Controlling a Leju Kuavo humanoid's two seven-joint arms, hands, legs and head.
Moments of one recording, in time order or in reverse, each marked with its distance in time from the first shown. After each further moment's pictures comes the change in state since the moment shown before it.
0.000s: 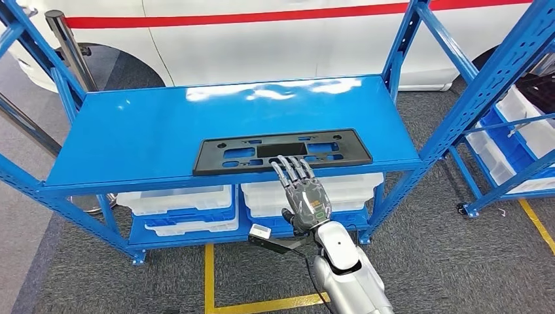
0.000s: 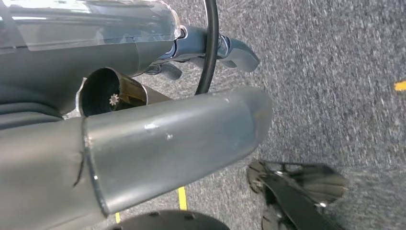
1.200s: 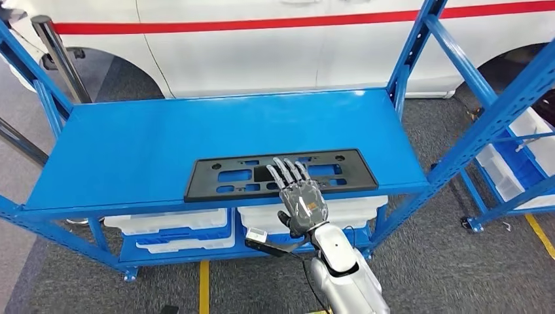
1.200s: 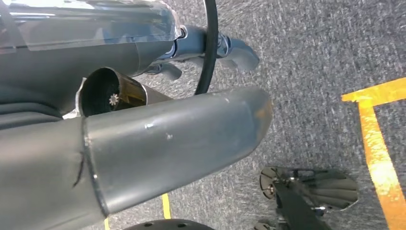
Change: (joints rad) left arm -0.006 -0.002 0.043 0.000 -0.070 -0.006 -0.003; right arm 0.014 0.013 0.006 -0.003 0.002 0.002 -0.021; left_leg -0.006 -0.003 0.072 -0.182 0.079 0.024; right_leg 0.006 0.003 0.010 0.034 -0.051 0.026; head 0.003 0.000
